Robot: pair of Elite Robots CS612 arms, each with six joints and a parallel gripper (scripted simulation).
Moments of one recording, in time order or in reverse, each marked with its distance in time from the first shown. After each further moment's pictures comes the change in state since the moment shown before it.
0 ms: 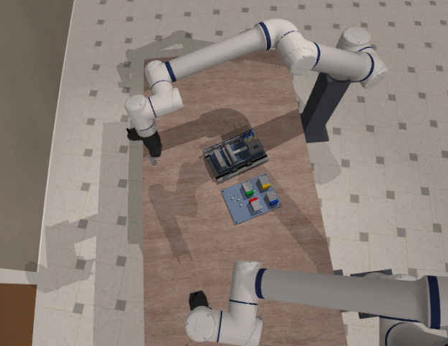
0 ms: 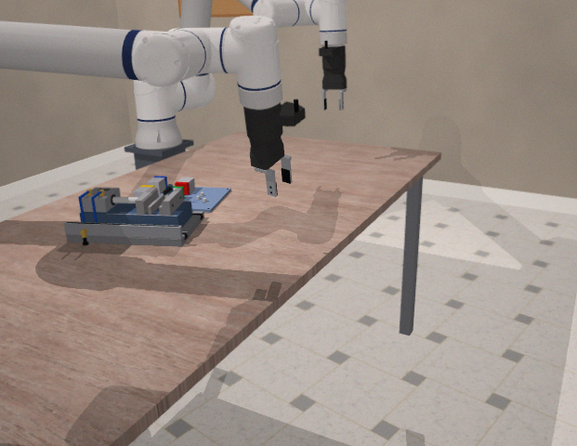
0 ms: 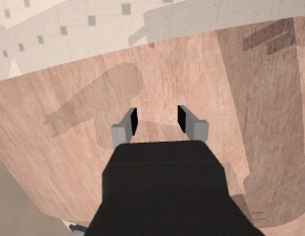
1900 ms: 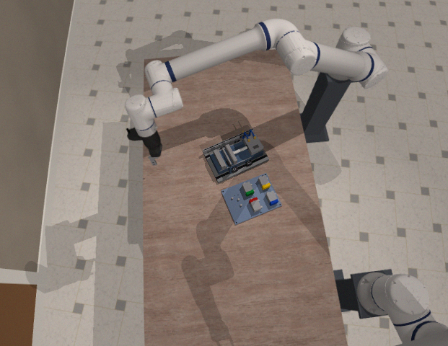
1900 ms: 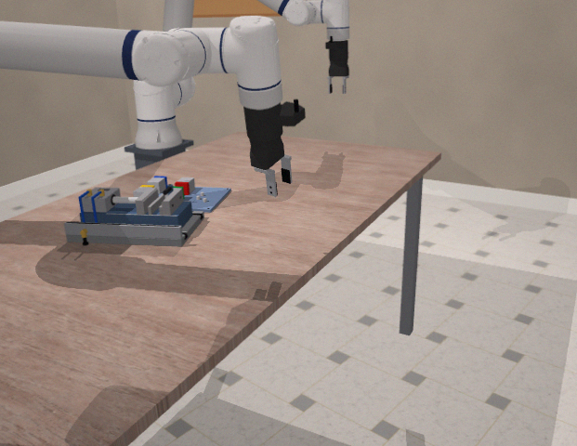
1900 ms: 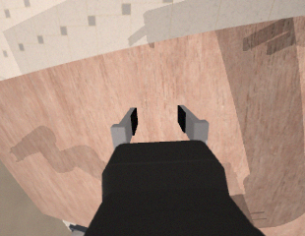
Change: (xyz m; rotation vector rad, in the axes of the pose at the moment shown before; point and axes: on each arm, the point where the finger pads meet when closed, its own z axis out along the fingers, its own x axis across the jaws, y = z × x) left arm 0.094 0.396 0.004 -0.013 0.010 0.053; right arm 0.000 0.000 0.000 0.000 0.000 0.000
